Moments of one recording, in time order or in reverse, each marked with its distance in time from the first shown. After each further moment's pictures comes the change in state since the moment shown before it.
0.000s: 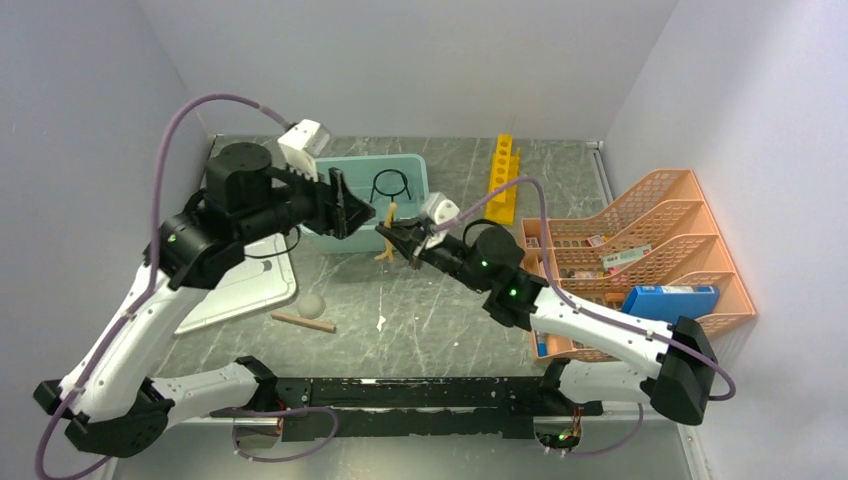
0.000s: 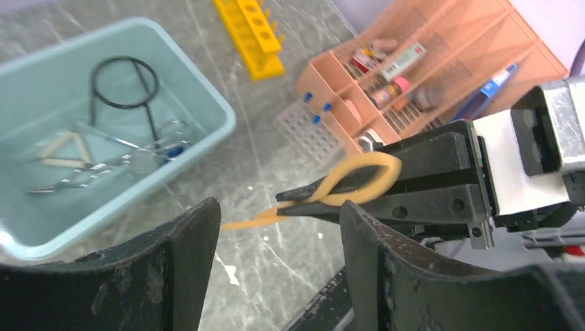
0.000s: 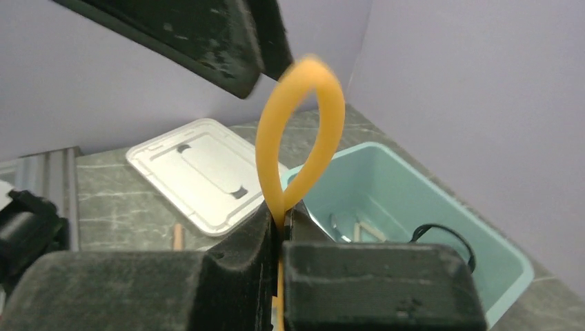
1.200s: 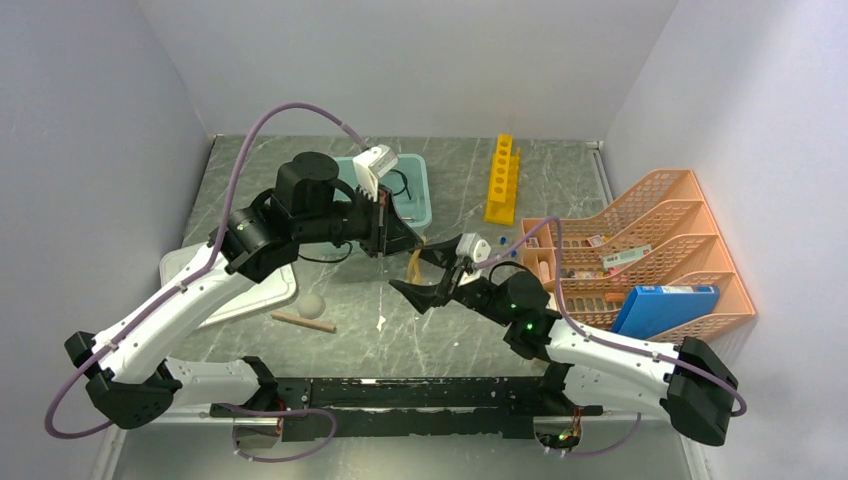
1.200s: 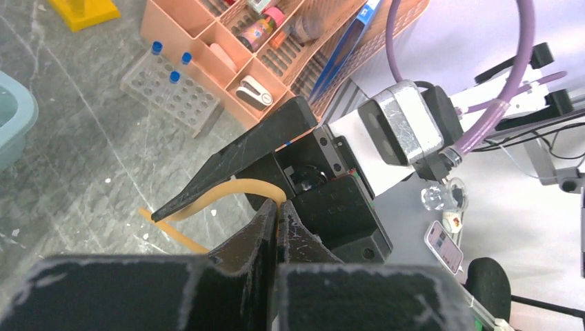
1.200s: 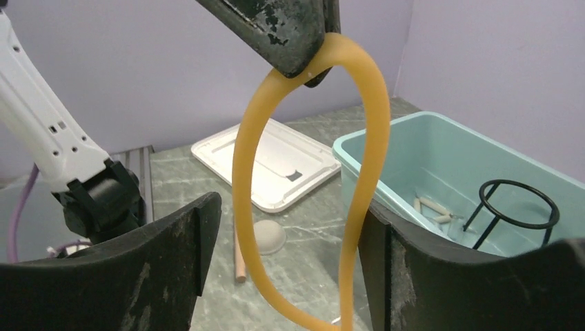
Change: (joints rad) left arm -0.195 0.109 -0.062 0.144 0.179 -0.135; right arm -0.002 -0.163 -0.357 0.264 -0.073 0.145
